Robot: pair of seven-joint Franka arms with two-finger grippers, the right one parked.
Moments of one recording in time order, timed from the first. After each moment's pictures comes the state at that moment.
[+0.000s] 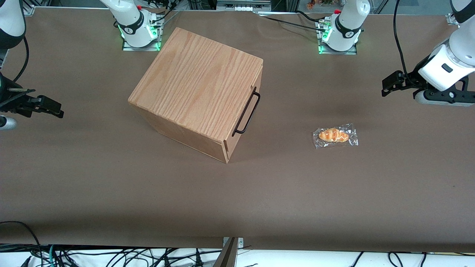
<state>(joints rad) -0.03 -0.02 -0.04 -1.70 -0.03 1.63 -0.03</state>
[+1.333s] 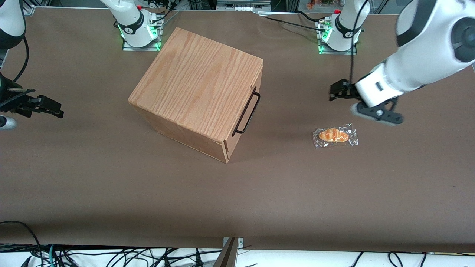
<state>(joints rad) -0.25 0.23 -0.06 -1.50 -0.21 1.62 -0.03</state>
